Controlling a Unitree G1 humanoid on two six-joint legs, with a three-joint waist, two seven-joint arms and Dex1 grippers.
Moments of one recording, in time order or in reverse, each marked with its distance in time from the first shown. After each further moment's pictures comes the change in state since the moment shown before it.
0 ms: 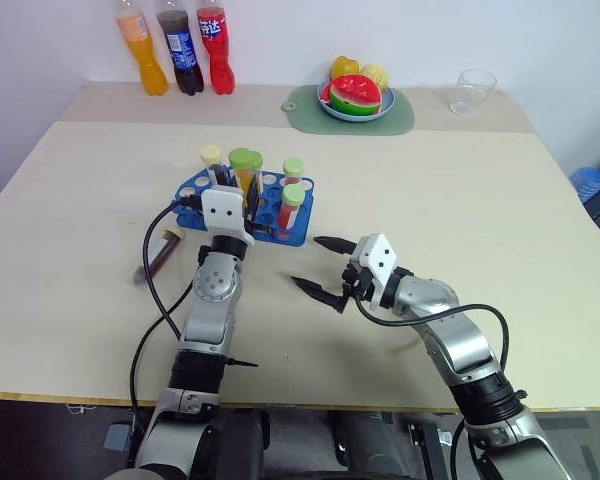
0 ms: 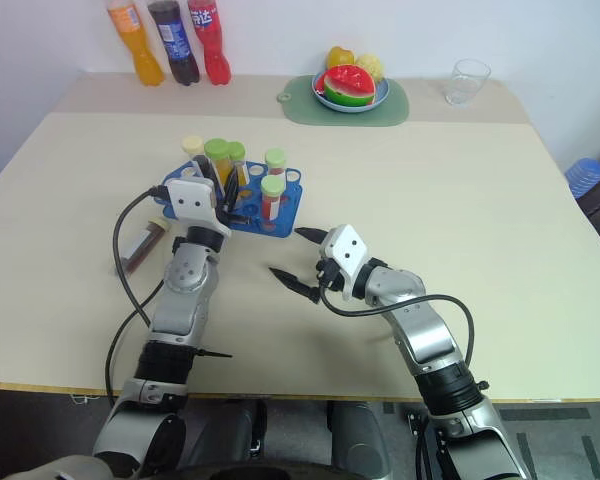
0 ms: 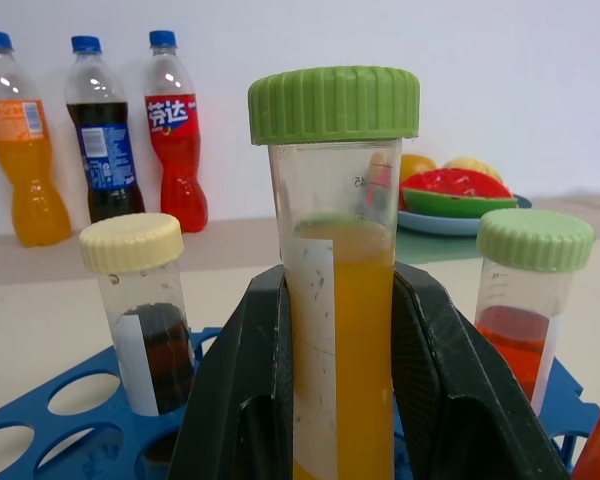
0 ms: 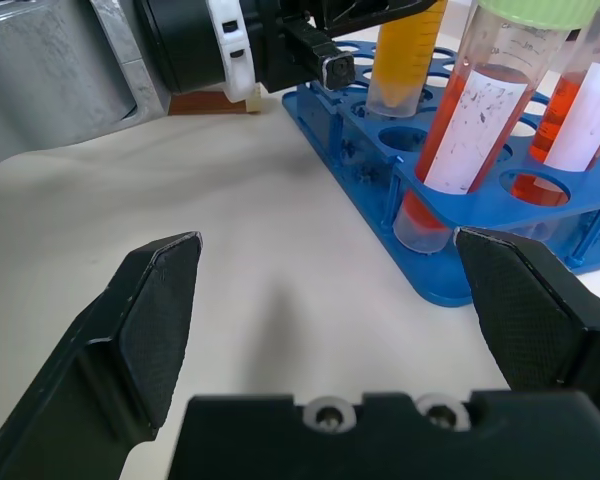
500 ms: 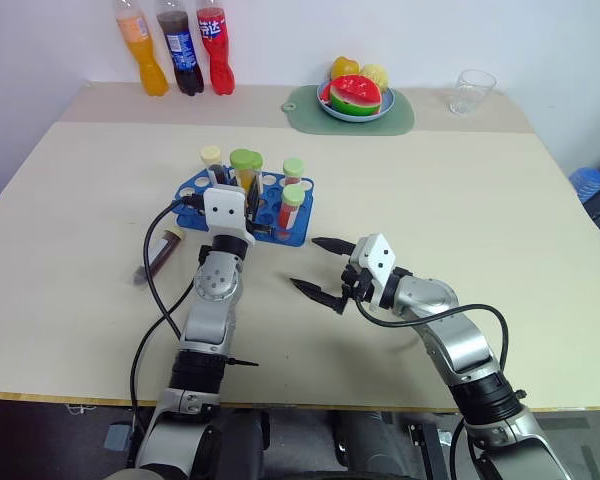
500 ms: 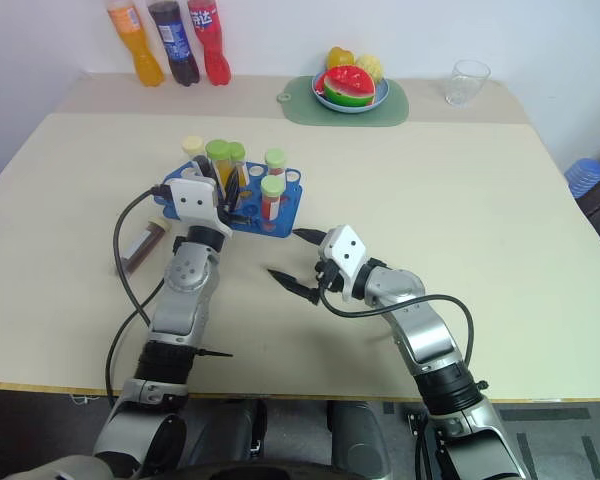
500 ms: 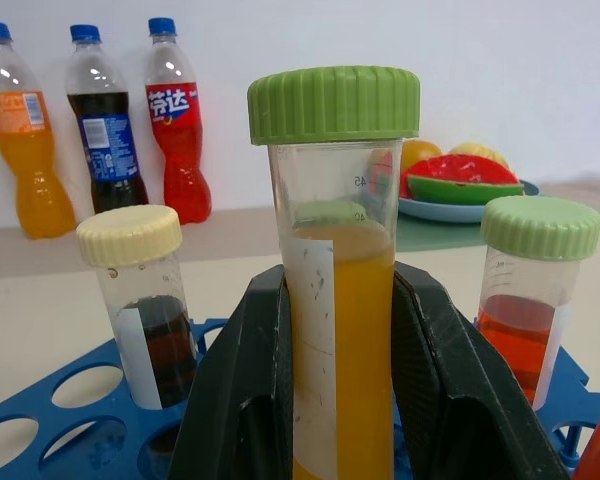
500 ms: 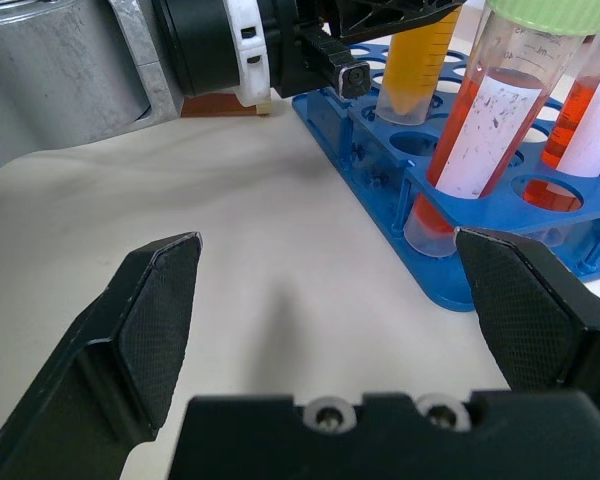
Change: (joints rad) left arm 0.002 -0.003 -0.005 -0.031 0.011 0.050 0.011; right arm -0.001 0.004 0.000 0.000 0.000 0.000 0.016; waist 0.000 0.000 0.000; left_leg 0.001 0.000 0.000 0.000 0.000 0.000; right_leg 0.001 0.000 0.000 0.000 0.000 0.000
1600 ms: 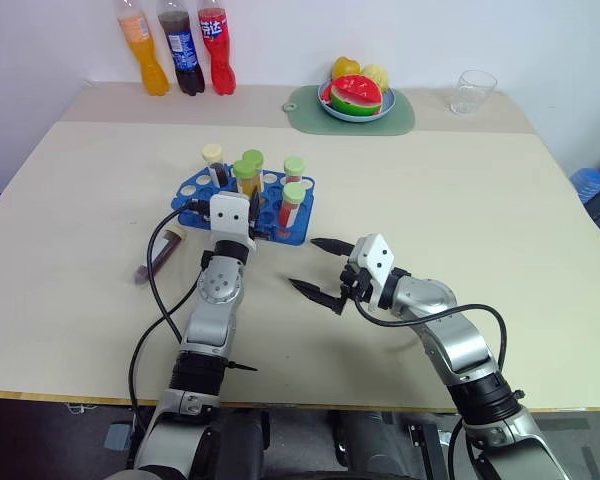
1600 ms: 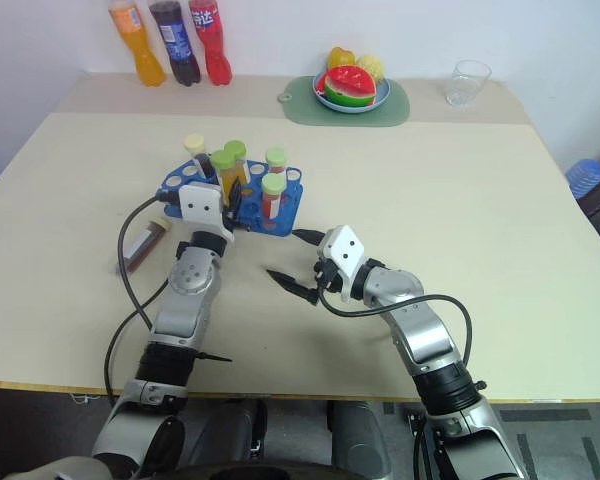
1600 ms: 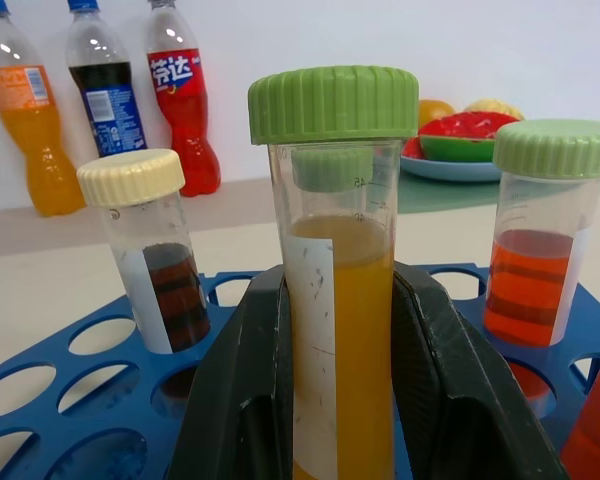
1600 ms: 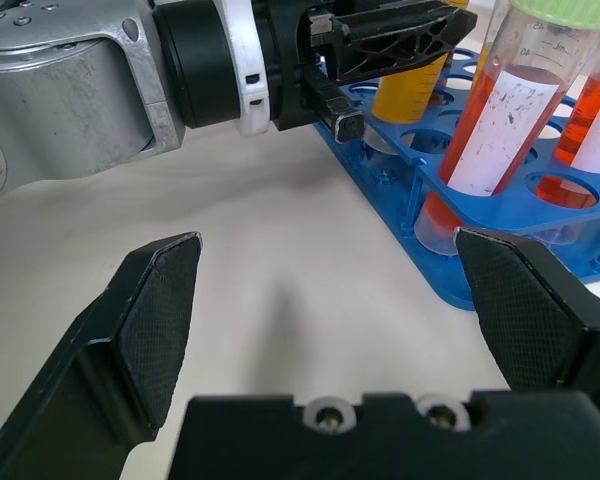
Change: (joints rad) left arm 0.007 0.004 -0.003 0.052 0.012 -0.005 0.021; right arm 0.000 0.008 0.000 0.000 0.001 0.011 0.000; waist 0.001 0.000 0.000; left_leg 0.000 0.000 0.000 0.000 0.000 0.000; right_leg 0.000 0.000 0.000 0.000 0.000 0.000
